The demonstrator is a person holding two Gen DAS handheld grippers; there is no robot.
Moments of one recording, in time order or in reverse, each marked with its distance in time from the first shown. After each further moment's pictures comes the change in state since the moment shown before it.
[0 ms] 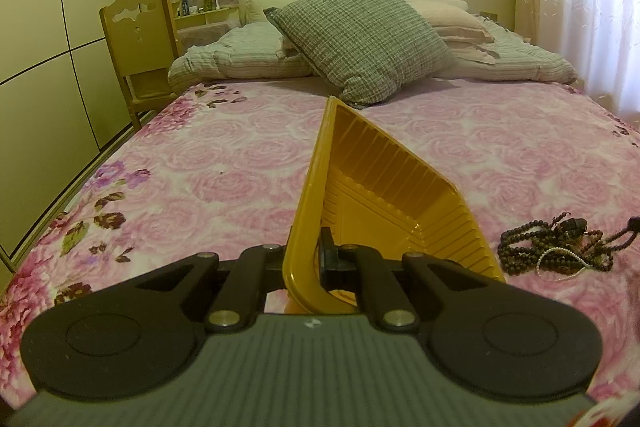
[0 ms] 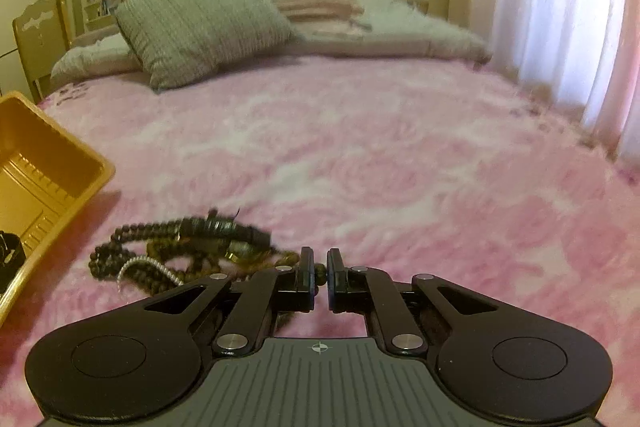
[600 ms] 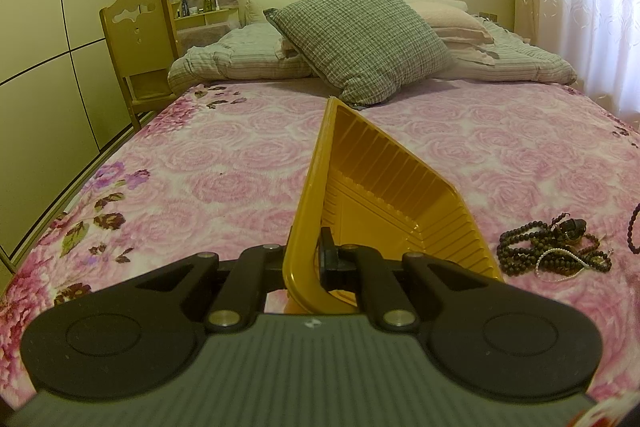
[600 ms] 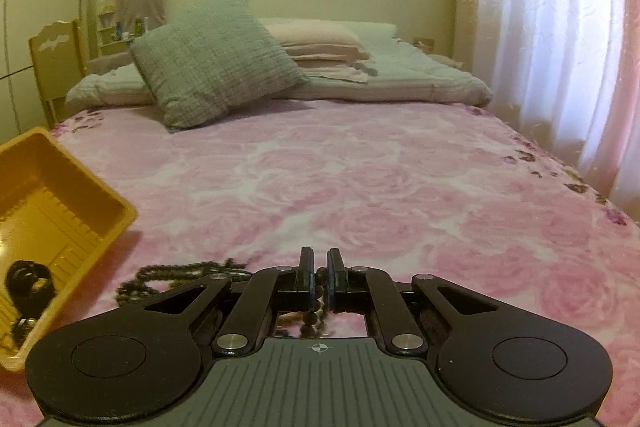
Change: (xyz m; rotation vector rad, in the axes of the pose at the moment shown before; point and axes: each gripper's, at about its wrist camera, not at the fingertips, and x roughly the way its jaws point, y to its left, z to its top) left arm 0.000 0.000 0.000 0.000 0.000 0.001; right arm -0.035 0.003 0.023 -0.026 -0.089 0.041
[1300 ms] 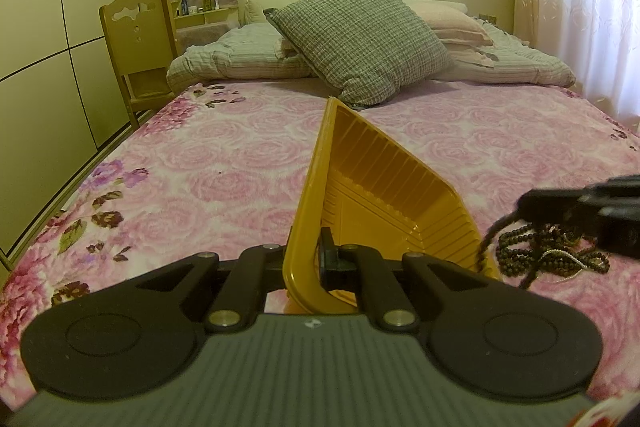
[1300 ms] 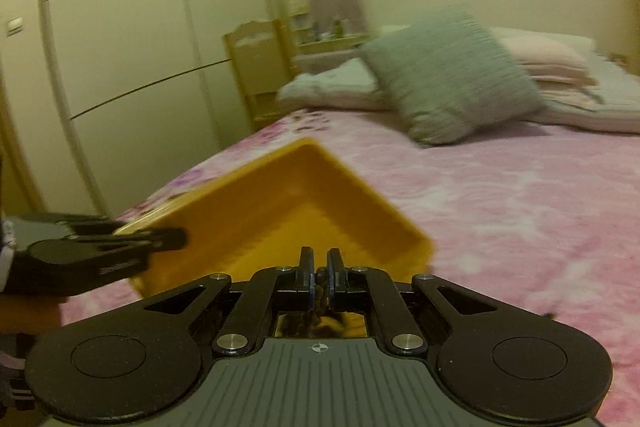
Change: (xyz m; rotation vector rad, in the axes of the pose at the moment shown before) left arm 0.001 -0.002 0.000 -0.003 -0.002 -0.004; right arm -0.009 0.166 0.026 -0.126 0.007 0.608
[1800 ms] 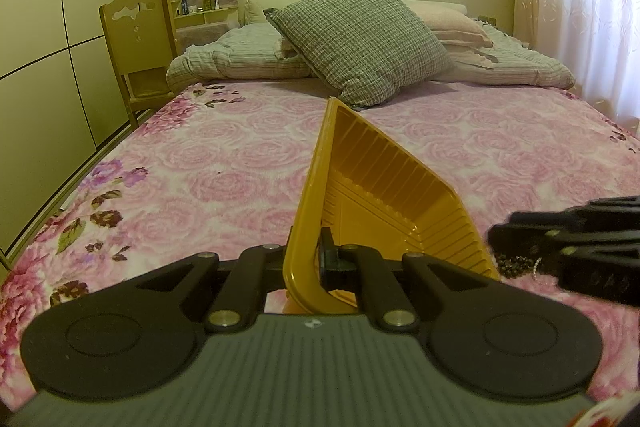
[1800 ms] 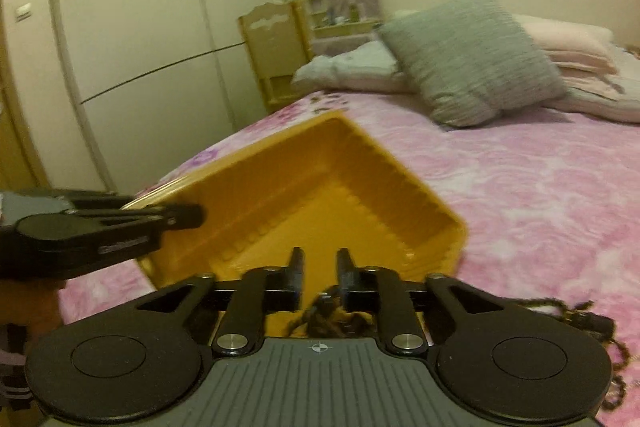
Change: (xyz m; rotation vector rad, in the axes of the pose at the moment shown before) left arm 0.001 0.000 0.000 -0.002 -0.001 -0.002; right arm 0.019 0.006 -0.015 0.007 0.028 0.003
